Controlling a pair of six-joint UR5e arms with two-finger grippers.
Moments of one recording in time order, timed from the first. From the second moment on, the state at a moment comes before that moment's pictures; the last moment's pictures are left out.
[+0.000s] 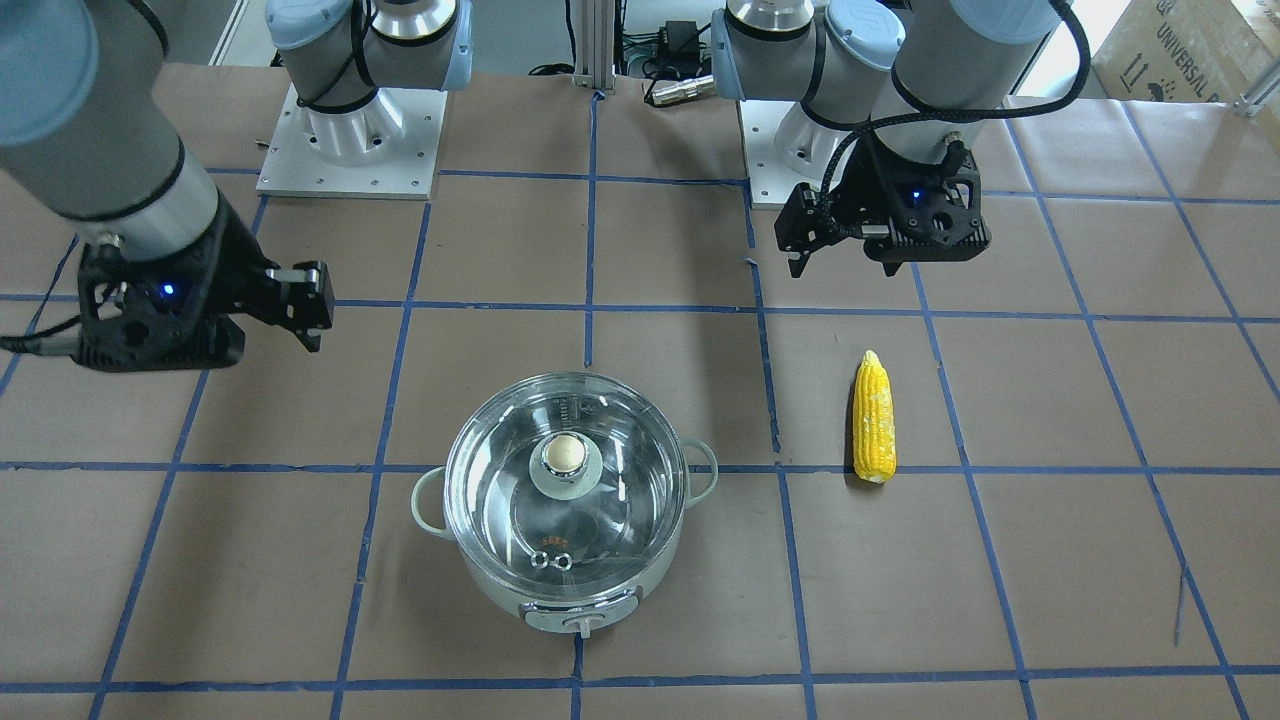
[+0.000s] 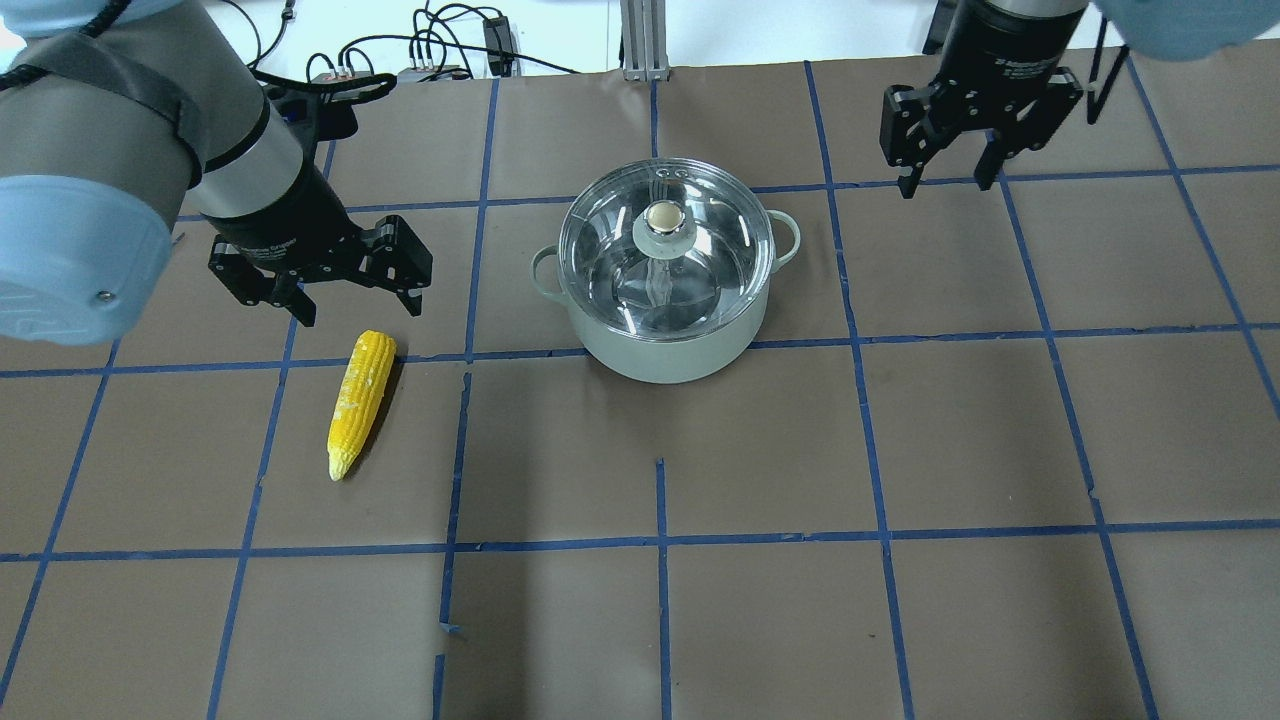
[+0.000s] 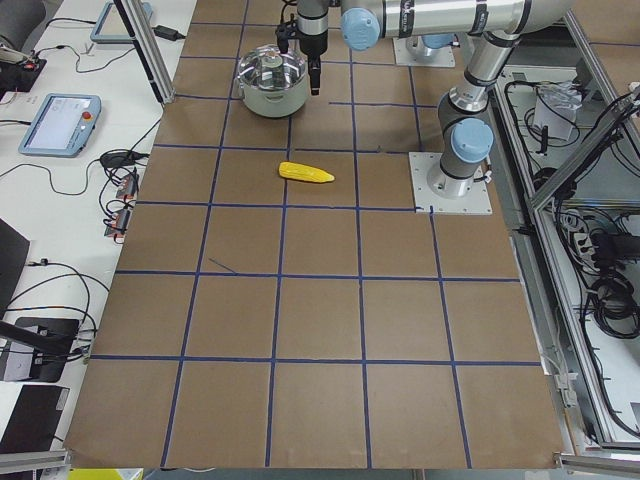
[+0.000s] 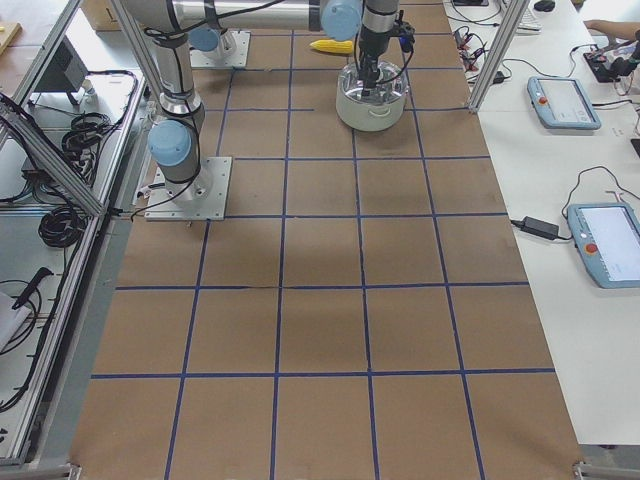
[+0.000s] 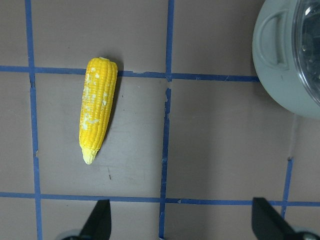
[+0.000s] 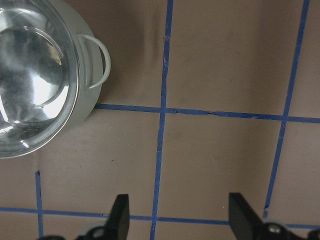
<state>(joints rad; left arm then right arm) -1.56 -1.52 -1.73 -1.49 1.55 -0.05 1.54 -1.44 1.42 -1.50 -1.58 -0.11</state>
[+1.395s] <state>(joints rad) -1.52 -1.51 -1.82 -1.43 1.56 0.12 1.64 -1.39 1.39 -1.50 -1.56 -0.08</state>
